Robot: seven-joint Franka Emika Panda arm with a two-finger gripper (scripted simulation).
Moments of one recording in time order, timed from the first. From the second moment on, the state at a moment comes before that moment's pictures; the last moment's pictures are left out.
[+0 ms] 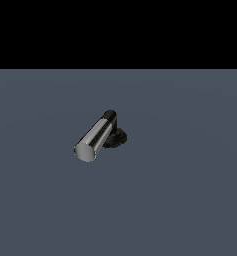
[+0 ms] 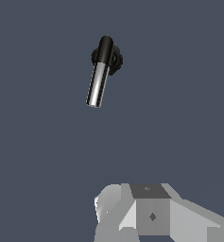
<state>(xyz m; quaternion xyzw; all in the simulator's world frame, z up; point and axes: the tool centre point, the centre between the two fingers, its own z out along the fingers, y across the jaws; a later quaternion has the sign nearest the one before) -0.253 -0.007 0.491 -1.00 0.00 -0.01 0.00</state>
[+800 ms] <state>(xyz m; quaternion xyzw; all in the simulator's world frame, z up) -0.241 0.008 0.448 -1.00 0.01 -0.01 0.00</state>
